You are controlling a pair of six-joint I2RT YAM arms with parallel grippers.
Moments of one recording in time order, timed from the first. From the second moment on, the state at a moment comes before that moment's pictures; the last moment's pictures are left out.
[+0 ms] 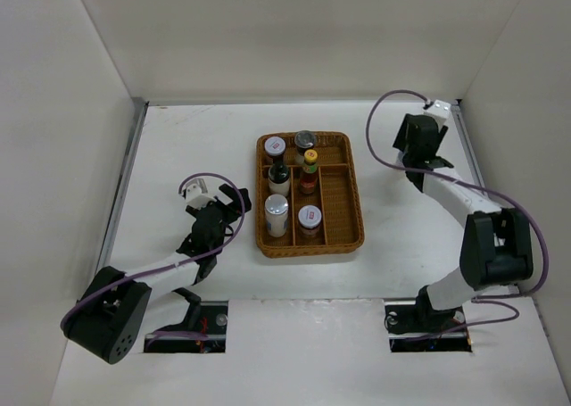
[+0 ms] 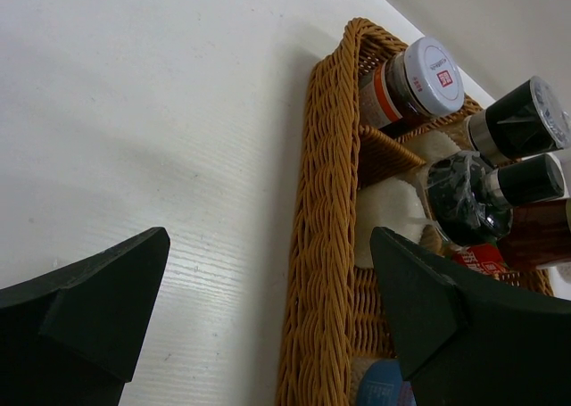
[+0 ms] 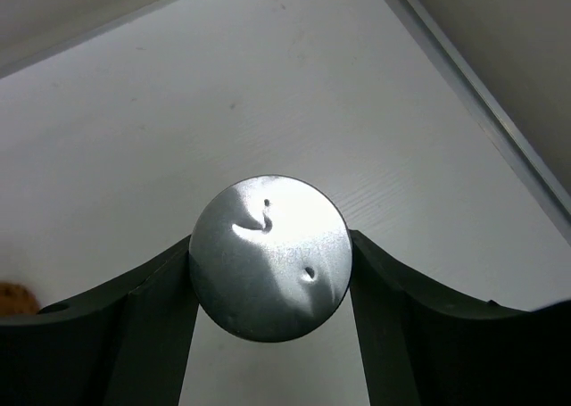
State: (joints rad) left arm -0.47 1.12 0.17 0.72 -0.44 -0.75; right arm 0.09 1.56 1.02 0.11 0.50 0.27
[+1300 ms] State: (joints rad) left arm -0.45 1.12 0.17 0.71 -0.45 -0.75; right arm 0.49 1.81 1.25 0.22 0.38 0.25
